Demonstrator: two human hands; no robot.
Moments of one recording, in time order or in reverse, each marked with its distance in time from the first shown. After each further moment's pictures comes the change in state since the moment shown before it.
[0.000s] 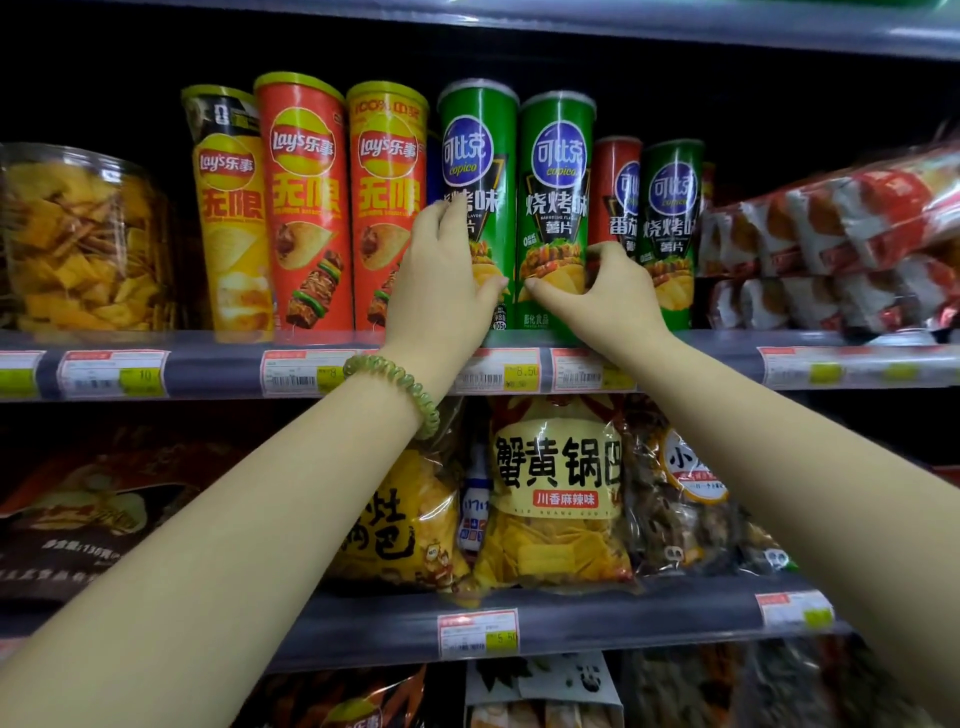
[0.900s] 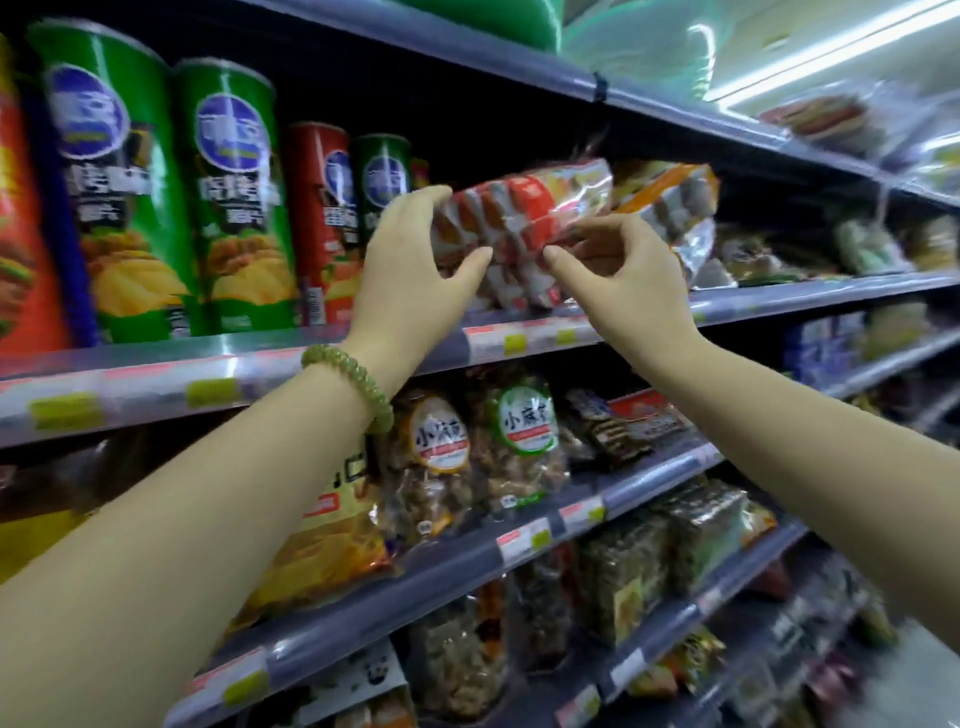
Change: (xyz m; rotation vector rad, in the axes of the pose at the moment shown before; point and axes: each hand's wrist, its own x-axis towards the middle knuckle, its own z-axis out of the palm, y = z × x) left_hand -0.010 0.155 0.087 -0.543 -0.062 0.242; right_hand -0.069 0.071 -0.197 -0.132 0.374 0.057
